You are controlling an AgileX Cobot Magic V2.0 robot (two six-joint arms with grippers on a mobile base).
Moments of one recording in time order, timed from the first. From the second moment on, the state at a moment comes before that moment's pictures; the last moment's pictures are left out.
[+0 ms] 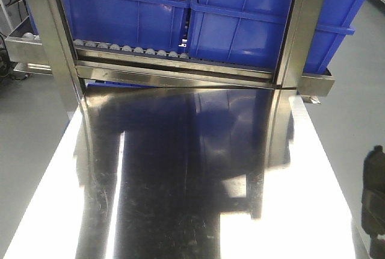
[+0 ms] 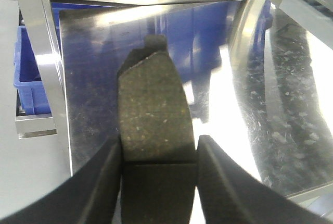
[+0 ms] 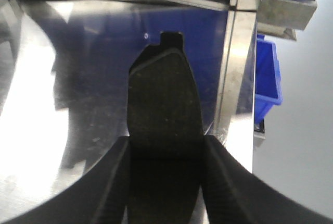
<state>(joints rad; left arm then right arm) -0.52 0.18 -0.51 0.18 0.87 -0.31 0.22 0.48 -0.44 0.04 0.52 0.01</state>
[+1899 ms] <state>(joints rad) -0.52 0.18 -0.51 0.18 0.87 -0.31 0.22 0.29 -0.41 0.06 0.52 0.01</state>
